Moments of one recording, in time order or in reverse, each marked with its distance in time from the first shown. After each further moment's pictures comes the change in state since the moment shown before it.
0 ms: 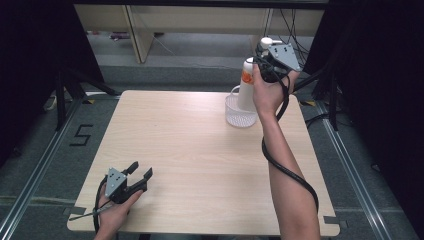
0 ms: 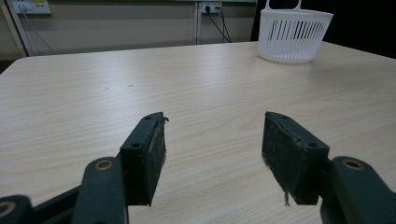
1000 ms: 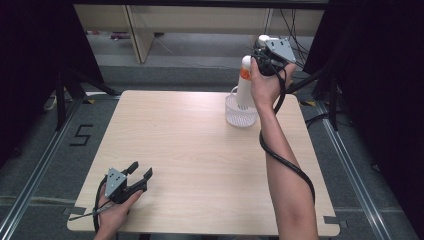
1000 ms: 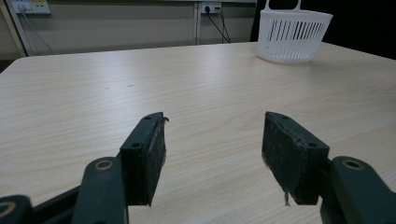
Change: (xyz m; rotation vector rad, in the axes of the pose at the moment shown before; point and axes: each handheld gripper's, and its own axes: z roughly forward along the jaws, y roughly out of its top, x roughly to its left) left arm 0.000 0.000 0.000 -0.001 -0.001 -0.002; right arm 0.000 -0.004 0.026 0.045 -0.002 0.015
